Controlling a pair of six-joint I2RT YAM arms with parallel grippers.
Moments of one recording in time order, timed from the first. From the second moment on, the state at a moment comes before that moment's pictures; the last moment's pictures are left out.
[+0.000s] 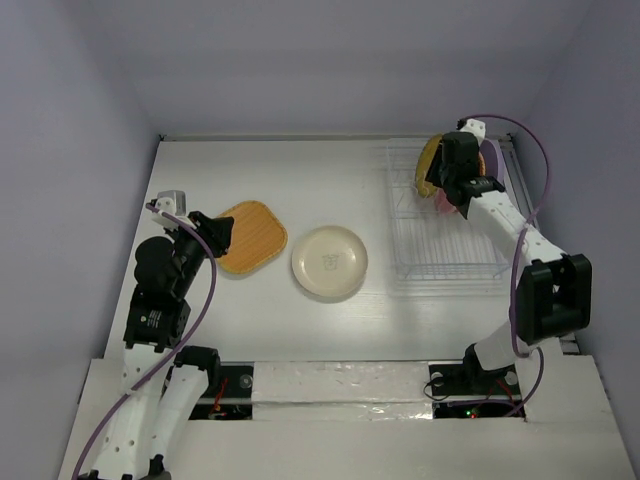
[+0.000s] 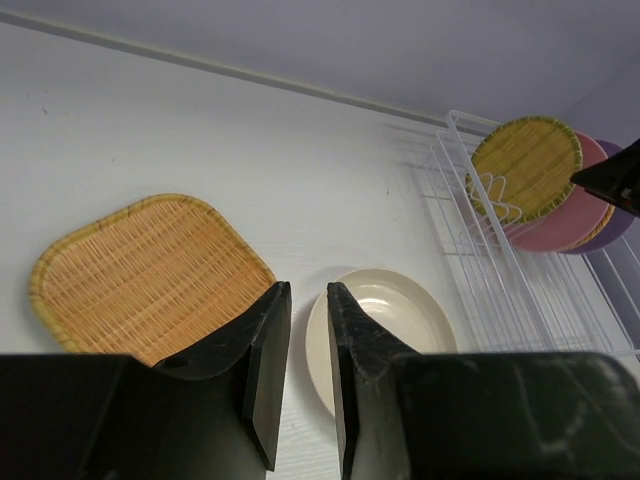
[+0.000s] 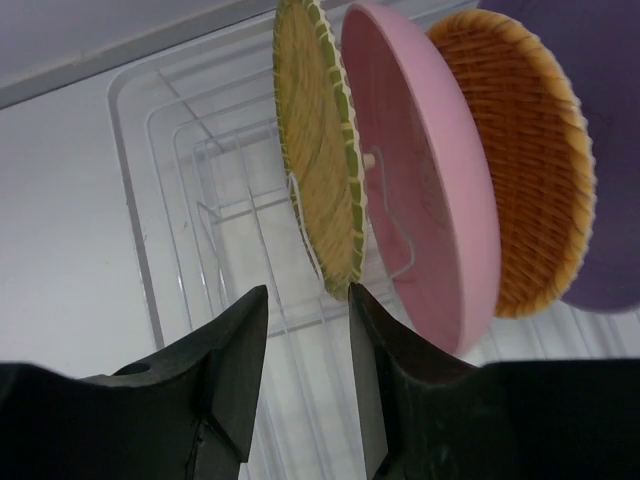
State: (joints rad) left arm -0.13 0.56 0.70 -0.26 0.13 -0.43; right arm 0.22 1.53 1.26 -0.25 0.39 0.36
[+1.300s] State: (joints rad) left arm -0.13 0.56 0.70 -0.25 0.13 -0.43; right arm 0.19 1.60 1.34 -0.22 0.44 0.18
